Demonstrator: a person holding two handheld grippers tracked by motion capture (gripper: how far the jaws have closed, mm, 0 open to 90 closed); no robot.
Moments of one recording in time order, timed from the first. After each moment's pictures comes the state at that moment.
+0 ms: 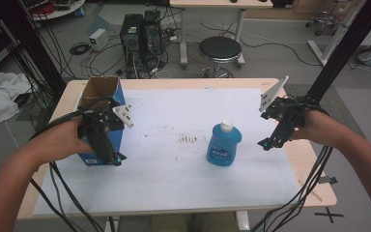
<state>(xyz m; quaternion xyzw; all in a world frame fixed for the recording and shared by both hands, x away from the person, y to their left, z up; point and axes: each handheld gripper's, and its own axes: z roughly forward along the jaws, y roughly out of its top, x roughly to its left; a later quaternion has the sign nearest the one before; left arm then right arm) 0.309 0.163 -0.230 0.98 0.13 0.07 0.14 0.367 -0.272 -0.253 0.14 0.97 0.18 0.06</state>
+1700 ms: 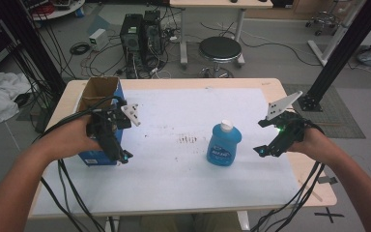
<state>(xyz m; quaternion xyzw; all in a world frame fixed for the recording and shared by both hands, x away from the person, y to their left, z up) 0.318 0.151 -0.236 0.98 0.12 0.07 0.14 0.357 -0.295 -0.296 0.17 0.93 0.32 0.06</state>
